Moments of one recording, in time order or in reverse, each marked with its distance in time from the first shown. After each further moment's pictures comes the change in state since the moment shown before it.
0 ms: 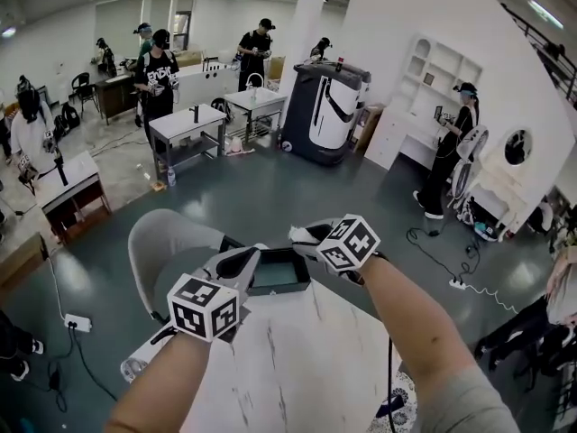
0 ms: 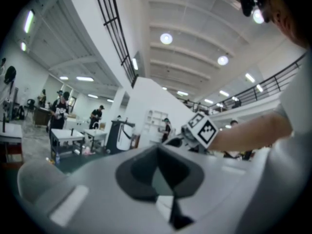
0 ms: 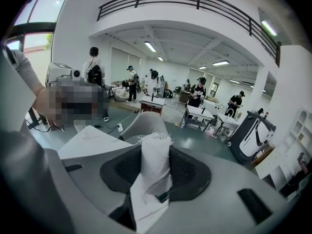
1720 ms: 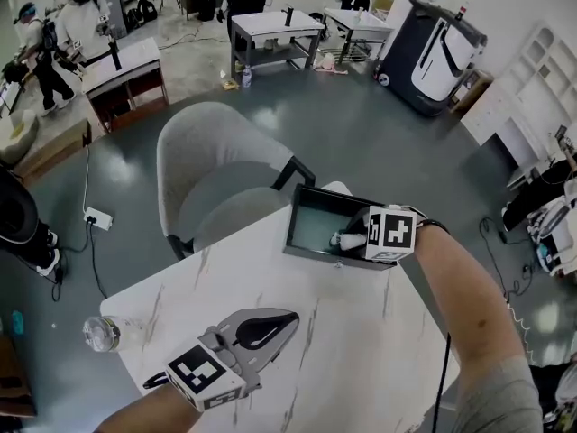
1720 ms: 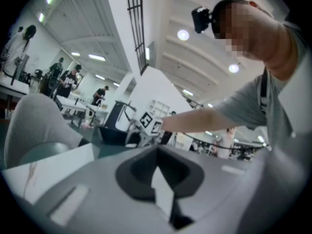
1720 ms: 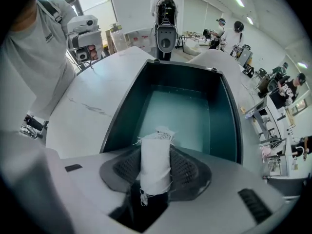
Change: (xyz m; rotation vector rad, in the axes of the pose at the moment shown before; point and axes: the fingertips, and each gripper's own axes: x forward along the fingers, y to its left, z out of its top) left arm -0.054 -0.024 -0.206 -0.204 0.078 -0.037; right arm 0.198 0.040 -0.193 -0.646 0.501 0.621
